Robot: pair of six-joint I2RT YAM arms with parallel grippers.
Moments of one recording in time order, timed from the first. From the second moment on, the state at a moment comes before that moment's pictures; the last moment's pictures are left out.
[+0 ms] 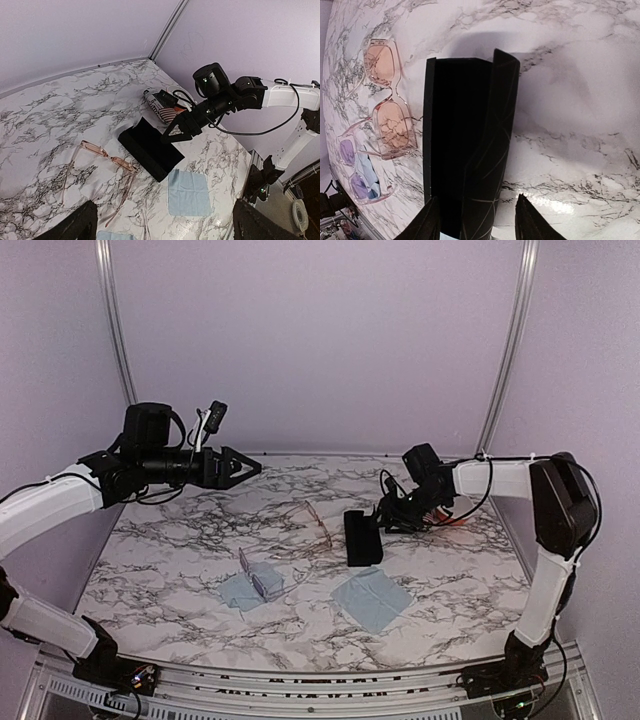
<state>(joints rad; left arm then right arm) -0.53 1.30 1.08 -0.17 0.53 -0.31 0.41 1.88 1.27 -0.48 -0.40 0.47</state>
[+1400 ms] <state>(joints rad) -0.94 1.70 1.20 -0.34 0.30 -0.25 0.42 1.33 0.82 -0.39 -0.32 0.40</state>
